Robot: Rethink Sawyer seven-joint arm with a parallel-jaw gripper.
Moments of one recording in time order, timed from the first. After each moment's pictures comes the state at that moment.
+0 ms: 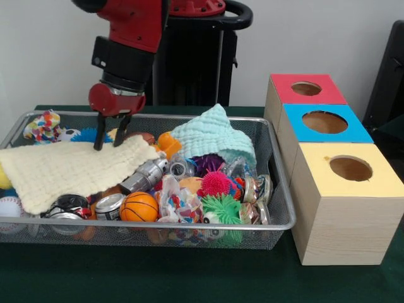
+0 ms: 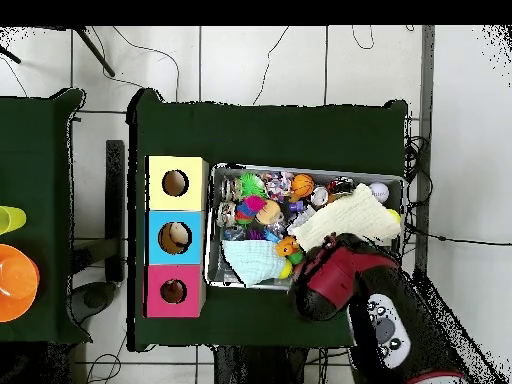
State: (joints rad) arm -0.50 -0.69 0.26 1.81 -1.41 0.35 1.73
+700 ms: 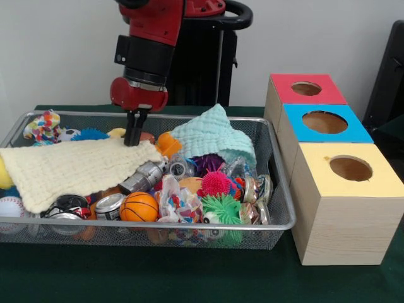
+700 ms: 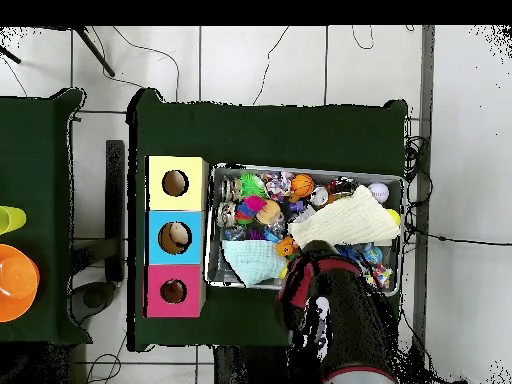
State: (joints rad) arm -0.24 -0.63 0.00 1.76 -1.48 0.13 2.15
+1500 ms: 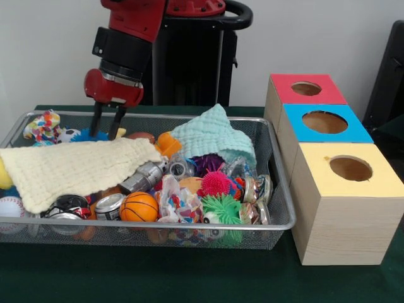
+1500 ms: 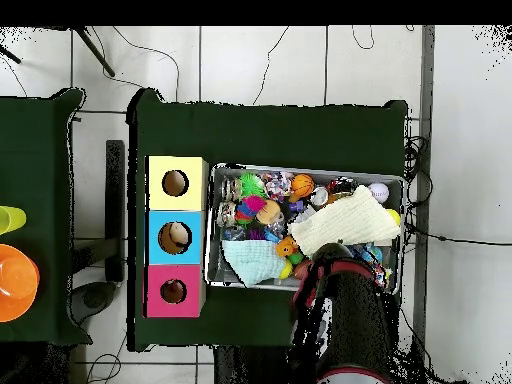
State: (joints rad) arm -0.20 -0.58 -0.14 1.70 -1.49 0.11 2.18
